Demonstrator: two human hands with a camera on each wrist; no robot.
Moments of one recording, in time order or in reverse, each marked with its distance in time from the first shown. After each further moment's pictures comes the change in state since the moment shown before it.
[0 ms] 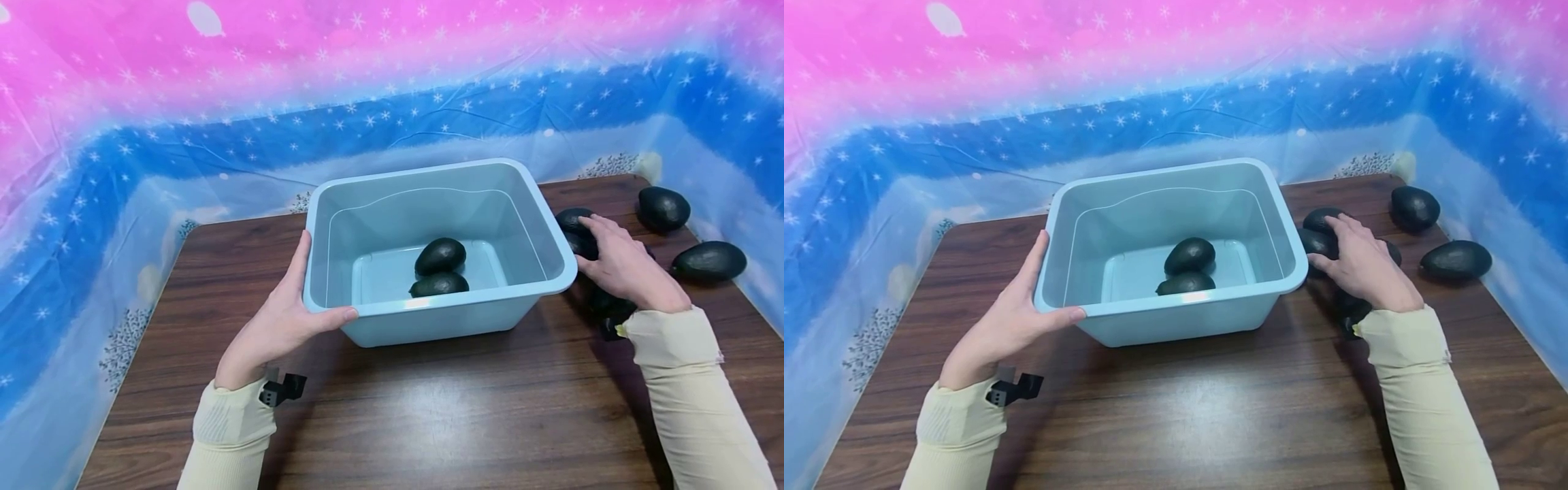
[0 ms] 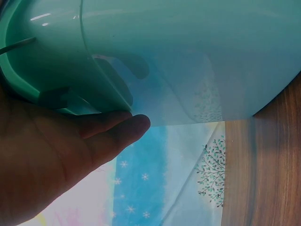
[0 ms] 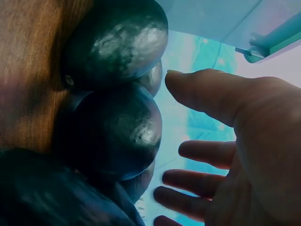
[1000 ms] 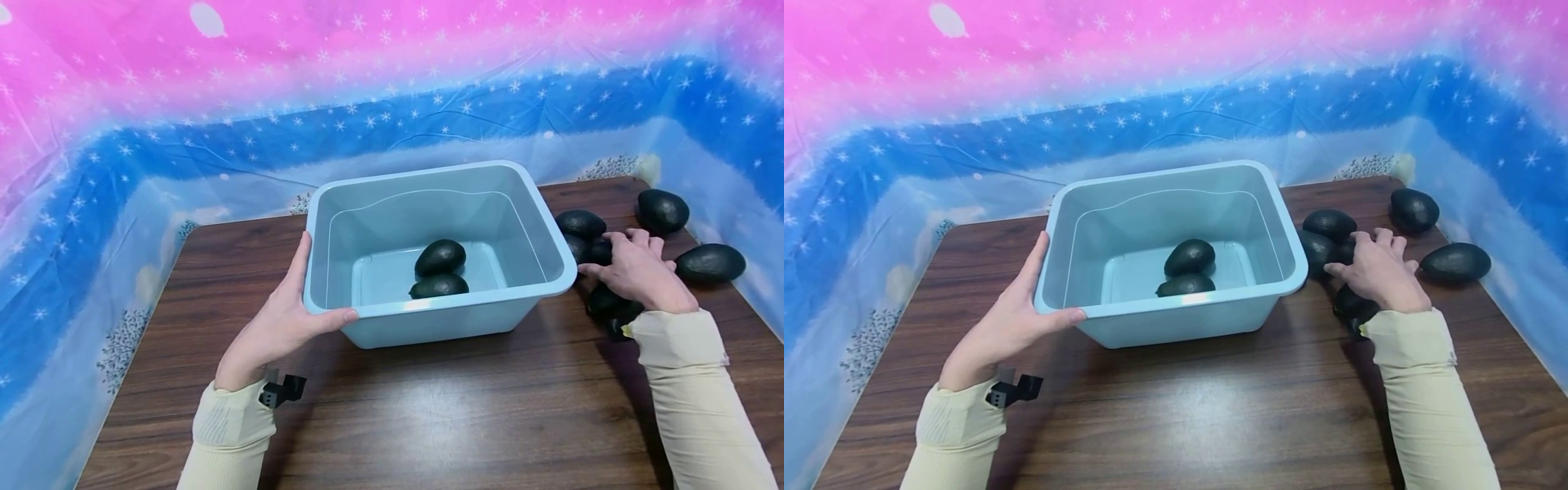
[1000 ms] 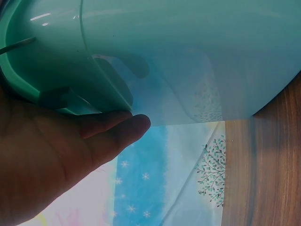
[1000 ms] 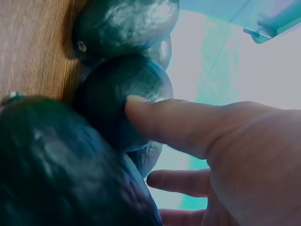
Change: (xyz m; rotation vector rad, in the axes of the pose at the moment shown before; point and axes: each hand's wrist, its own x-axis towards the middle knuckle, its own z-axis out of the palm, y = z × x) left_hand 0.001 -0.004 0.000 -0.024 -0.012 0.040; right_hand -0.010 0.016 0.003 -0.053 0.062 0.186
